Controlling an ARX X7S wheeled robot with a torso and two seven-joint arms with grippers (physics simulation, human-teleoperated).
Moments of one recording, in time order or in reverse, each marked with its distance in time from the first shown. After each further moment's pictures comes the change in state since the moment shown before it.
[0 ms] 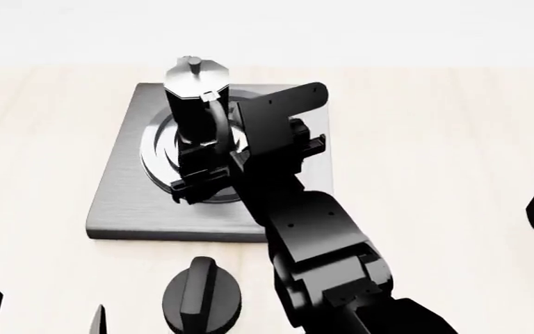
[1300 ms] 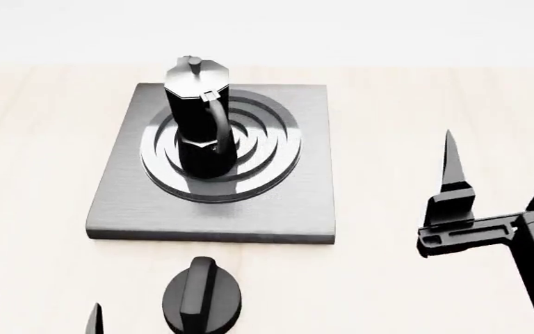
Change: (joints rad) left arm 0.003 -0.012 0.006 0.014 -0.020 0.017 -0.015; right arm 0.012 1.238 -0.067 -1.411 -0.279 -0.180 0.646
